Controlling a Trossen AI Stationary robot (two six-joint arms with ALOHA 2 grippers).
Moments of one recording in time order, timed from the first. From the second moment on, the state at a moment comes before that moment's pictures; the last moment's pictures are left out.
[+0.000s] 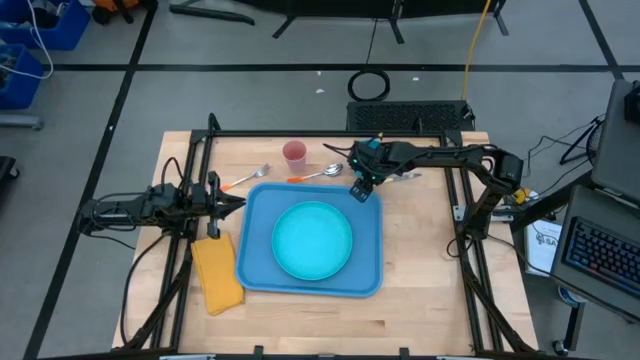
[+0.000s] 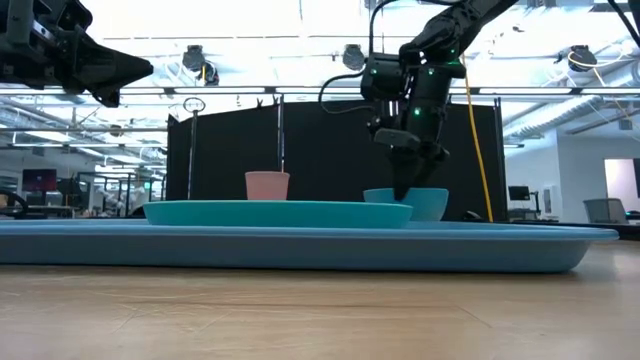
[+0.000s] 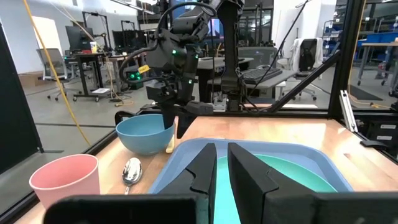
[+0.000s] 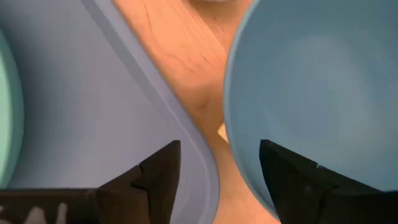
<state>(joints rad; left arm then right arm) 0.00 0.01 0.12 -0.08 -0.10 0.02 -0.38 1.71 1.15 -0.70 0.08 0.25</state>
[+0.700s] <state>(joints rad) 0.00 0.01 0.12 -0.09 -0.10 0.02 -0.36 1.69 1.15 -0.69 0.20 0.22</state>
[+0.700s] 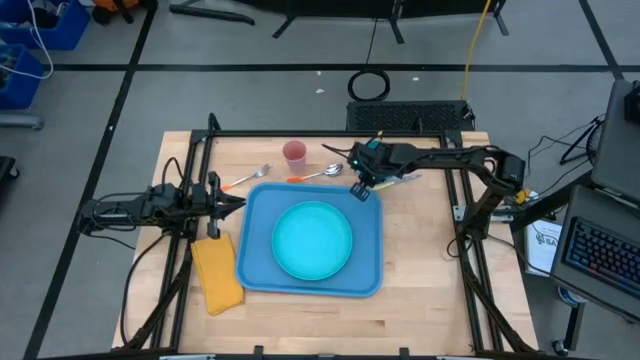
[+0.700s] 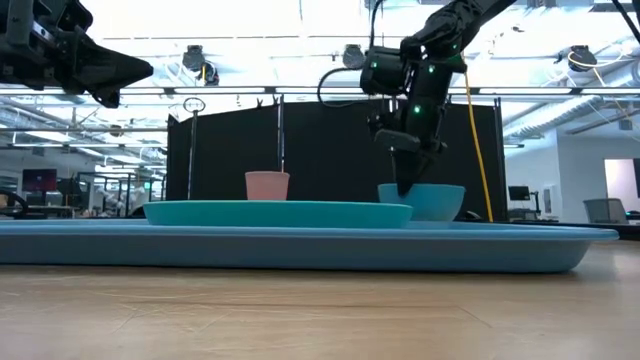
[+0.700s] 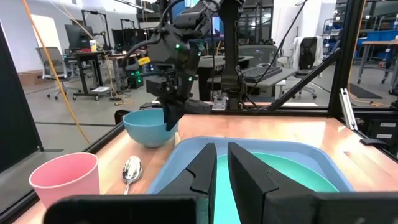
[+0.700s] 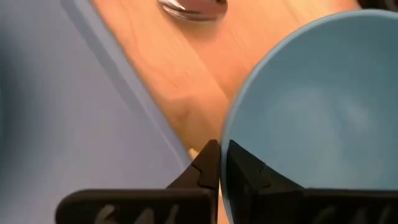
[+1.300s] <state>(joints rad) 0.00 0.01 0.12 -0.09 -0.10 0.02 -0.12 1.54 1.15 -0.46 0.23 0.22</state>
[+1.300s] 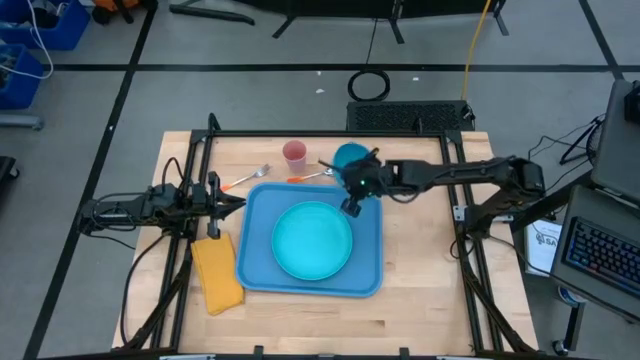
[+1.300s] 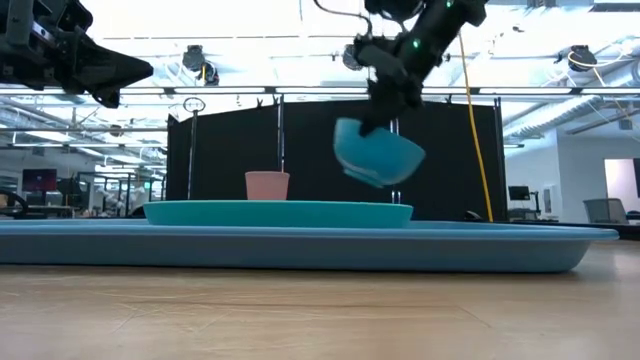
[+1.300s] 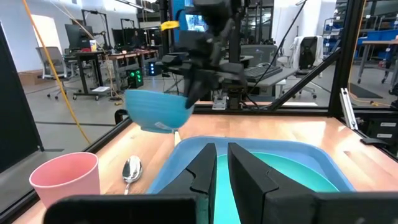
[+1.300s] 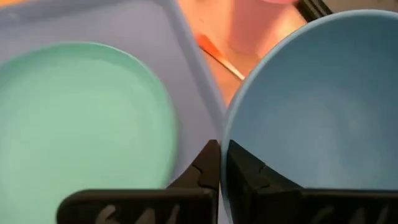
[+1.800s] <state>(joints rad) 0.00 0.01 0.12 -0.09 -0.11 0.02 0.13 1.55 1.15 -0.21 0.23 0.22</state>
